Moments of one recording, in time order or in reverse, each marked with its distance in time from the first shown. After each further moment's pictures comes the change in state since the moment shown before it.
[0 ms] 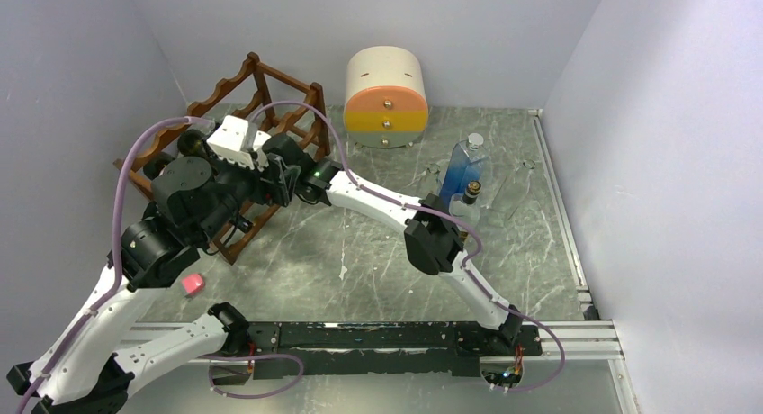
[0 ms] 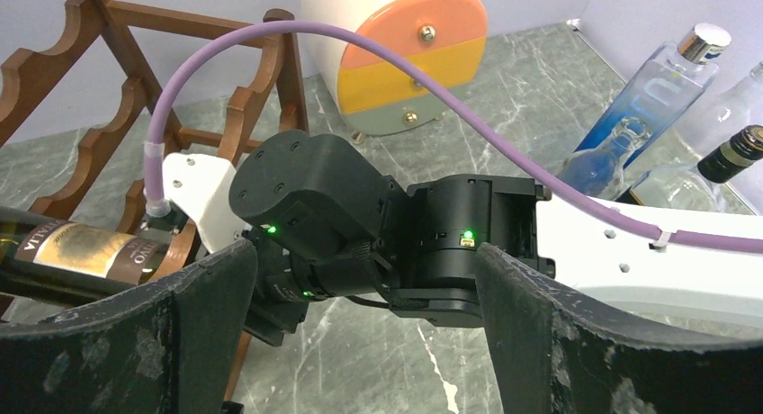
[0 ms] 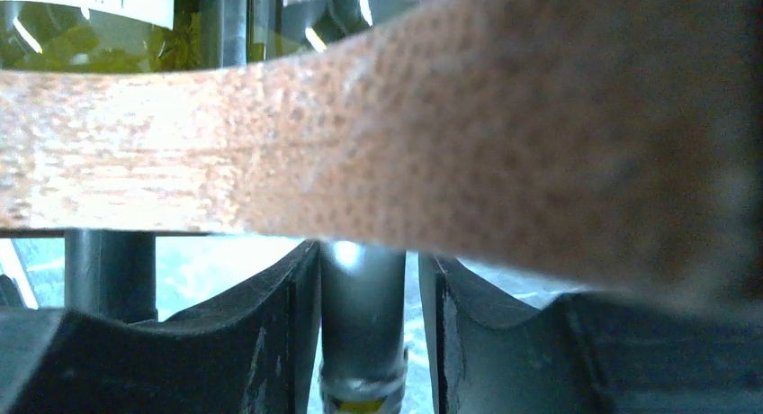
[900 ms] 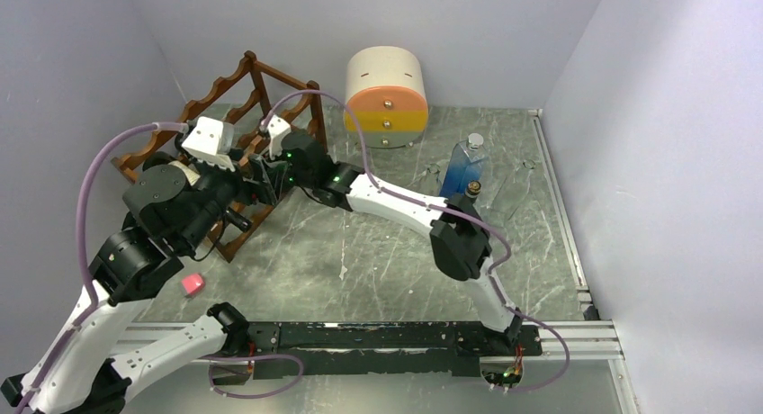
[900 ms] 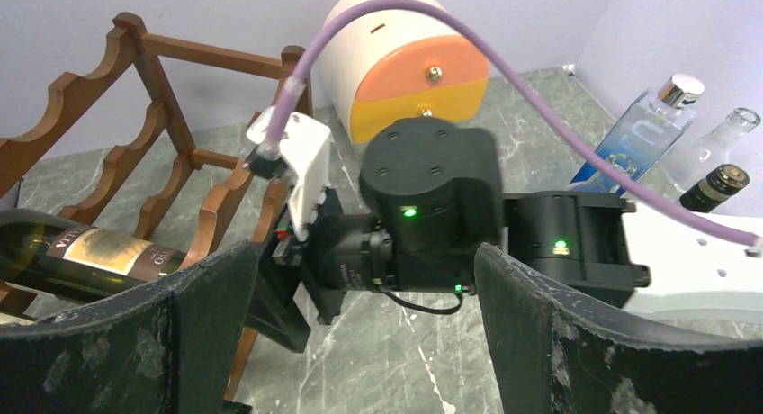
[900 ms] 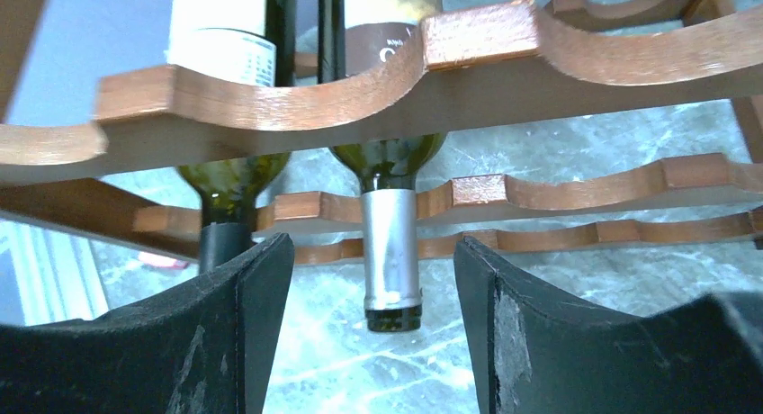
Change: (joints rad) left arm 0.000 -0.039 0.029 -0.003 -0.042 0.001; right arm -0.005 -0.213 -0.316 0.317 0.048 0.097
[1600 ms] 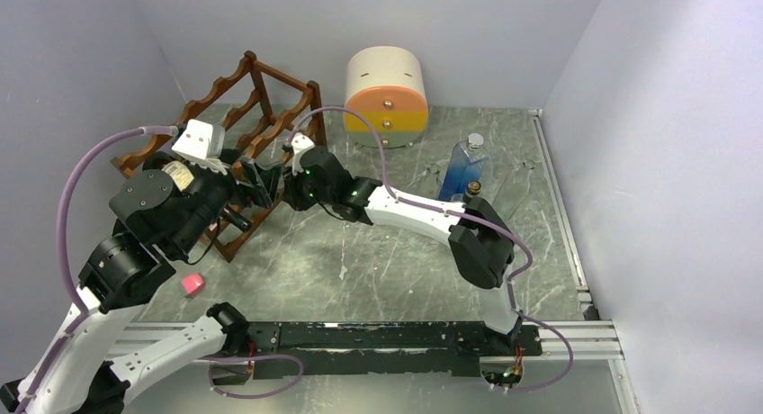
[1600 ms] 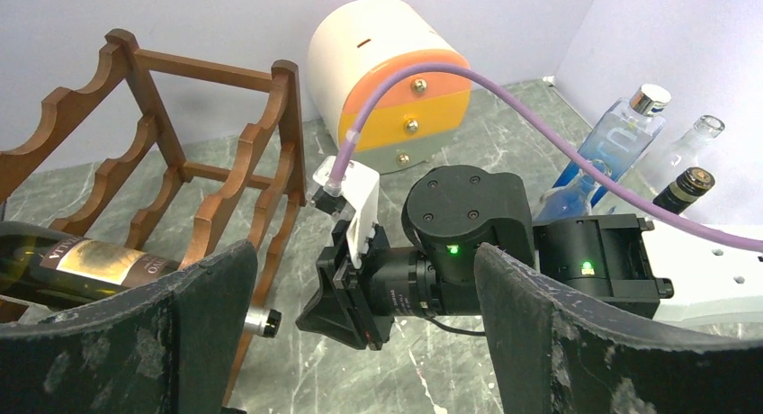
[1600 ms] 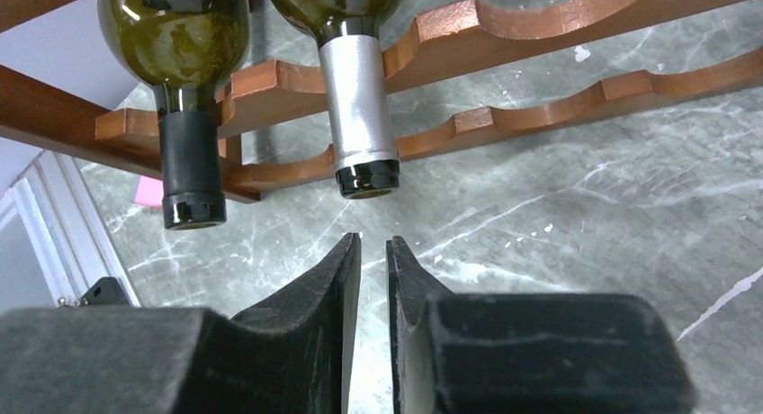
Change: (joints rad) left arm 0.000 -0.030 0.016 0.000 0.029 0.000; right arm 0.000 -0.204 -0.340 0.052 0.033 0.124
